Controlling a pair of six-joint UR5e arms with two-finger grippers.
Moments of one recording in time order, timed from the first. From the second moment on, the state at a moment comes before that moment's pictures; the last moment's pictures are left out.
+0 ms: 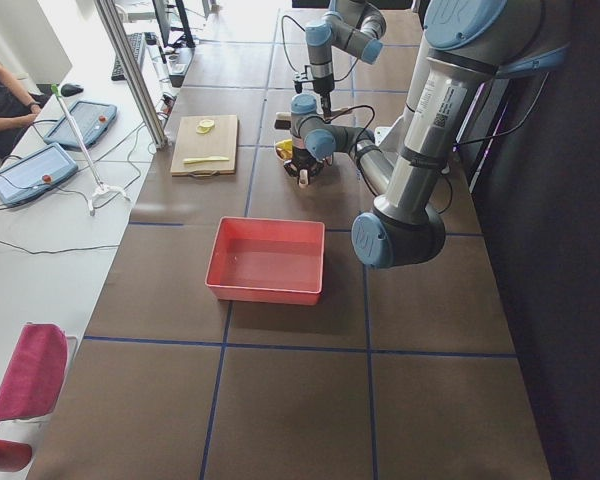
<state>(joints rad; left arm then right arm) -0.58 -2.00 -1.80 -1.64 -1.98 0.36 0.46 -0.75 1.80 -1.86 2.05 1.18</state>
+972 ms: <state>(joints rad) -0.69 -1.99 -1.82 -1.78 -2.20 0.27 0.73 -0.97 2.13 -2.15 2.12 1.02</state>
